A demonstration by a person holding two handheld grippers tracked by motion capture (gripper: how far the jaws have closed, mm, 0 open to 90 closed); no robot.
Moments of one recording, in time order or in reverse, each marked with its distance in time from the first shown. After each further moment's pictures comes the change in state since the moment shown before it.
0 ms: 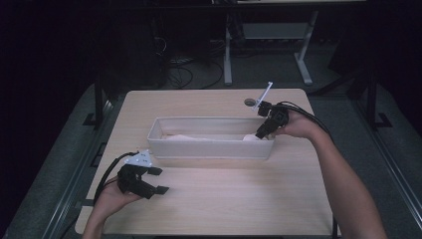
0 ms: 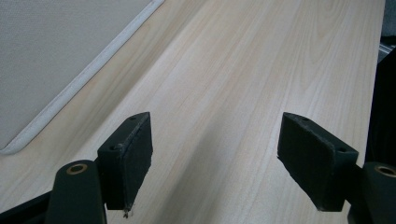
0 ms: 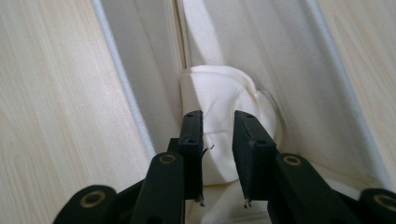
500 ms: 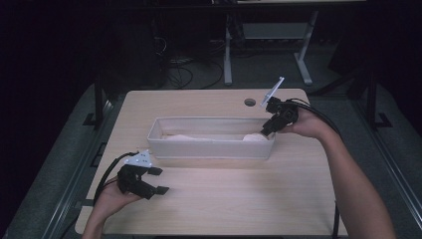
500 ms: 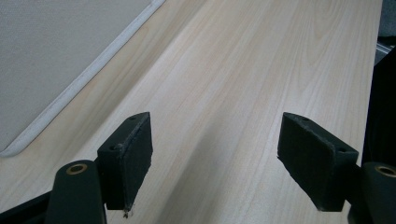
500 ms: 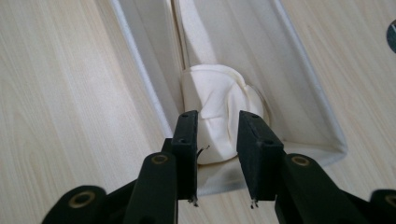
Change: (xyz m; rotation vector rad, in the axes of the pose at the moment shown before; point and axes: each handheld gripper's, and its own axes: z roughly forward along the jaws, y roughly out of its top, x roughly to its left) left arm -0.001 0.001 -0.001 0.000 0.000 0.010; right arm 0.008 -0.013 -0.030 -0.065 -0.042 0.016
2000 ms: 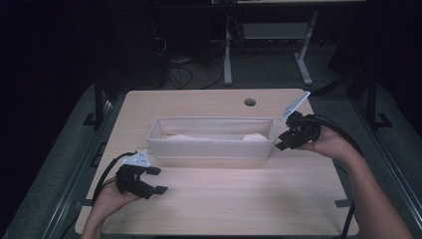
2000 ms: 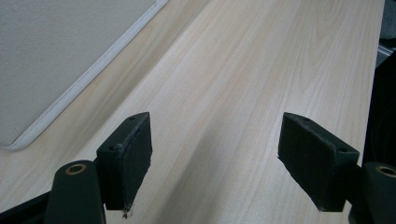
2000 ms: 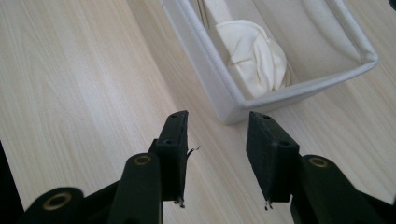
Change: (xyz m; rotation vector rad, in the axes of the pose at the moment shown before) left arm 0.001 -0.002 -0.003 -0.004 0.009 -0.007; right arm 0.035 -0.058 -0.023 -0.066 -0.029 0.043
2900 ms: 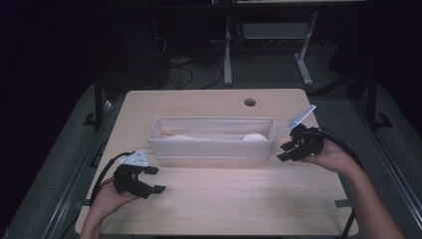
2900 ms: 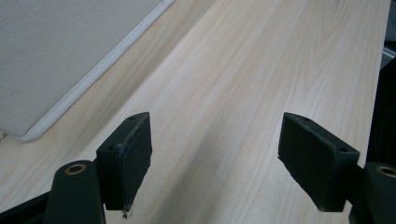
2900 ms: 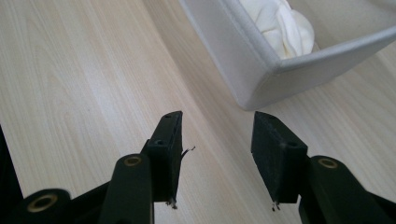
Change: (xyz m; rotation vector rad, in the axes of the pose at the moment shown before) left arm 0.002 -0.003 -0.004 -0.005 0.015 -0.013; right arm 0.010 -0.031 0.016 -0.036 0.024 0.041
